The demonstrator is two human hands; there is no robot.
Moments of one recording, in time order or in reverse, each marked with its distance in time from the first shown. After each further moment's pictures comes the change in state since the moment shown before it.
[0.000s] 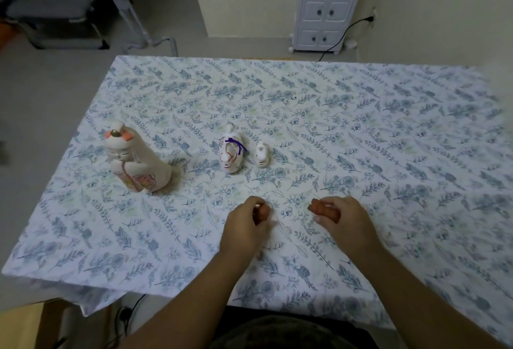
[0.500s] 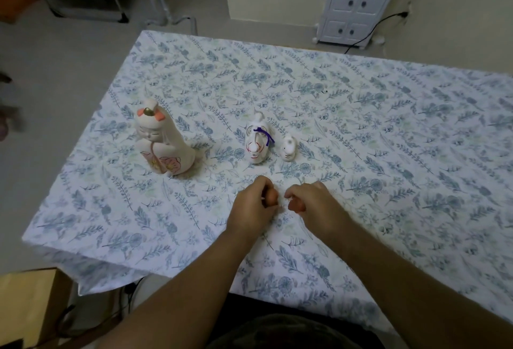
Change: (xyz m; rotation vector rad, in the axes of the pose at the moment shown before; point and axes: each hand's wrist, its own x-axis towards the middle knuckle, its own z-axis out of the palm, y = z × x) left_hand 0.022 -0.023 -0.027 -0.138 0.025 0.043; right_hand 0.023 -0.079 0.057 -0.255 -0.309 -0.446
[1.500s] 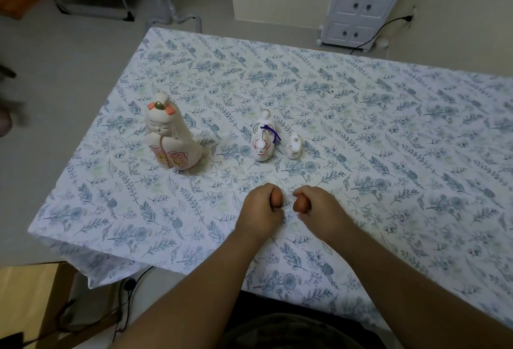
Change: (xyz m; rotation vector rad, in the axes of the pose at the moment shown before) left_hand -0.007 -0.005 0.009 0.083 -0.016 0.024; right_hand -0.005 0.001 0.012 0.146 0.002 0.207
